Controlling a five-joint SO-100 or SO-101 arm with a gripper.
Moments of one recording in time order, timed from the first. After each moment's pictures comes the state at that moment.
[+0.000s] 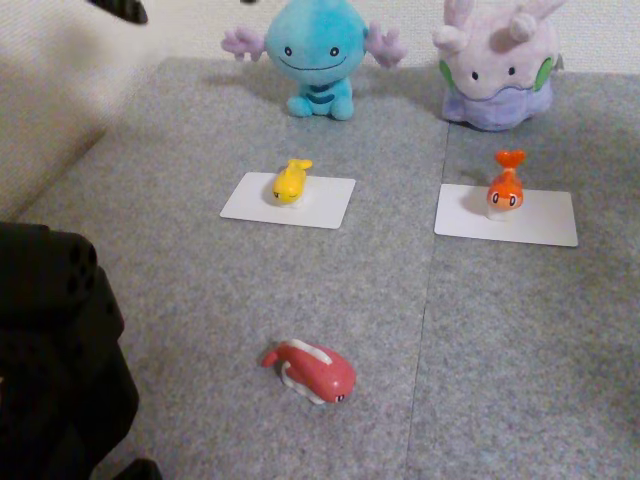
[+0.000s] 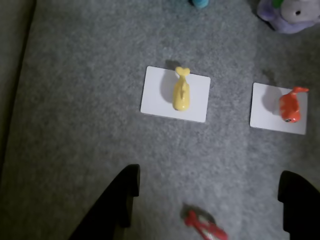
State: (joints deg) arm 2.1 142.2 114.9 74.7 81.3
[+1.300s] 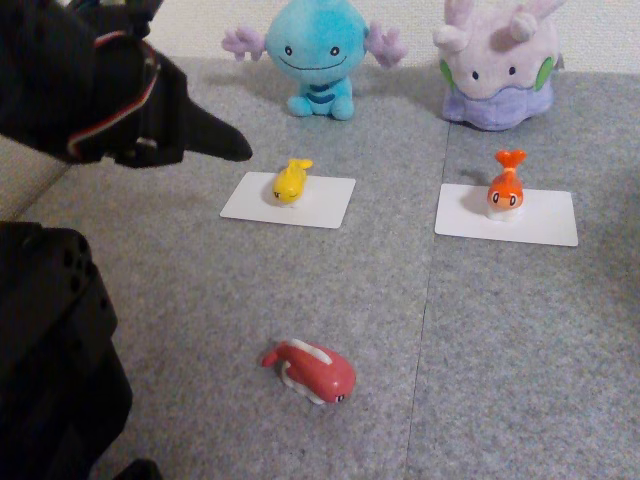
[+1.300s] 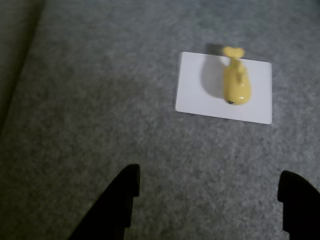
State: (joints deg) arm -4.8 178.1 162.7 53.4 90.0
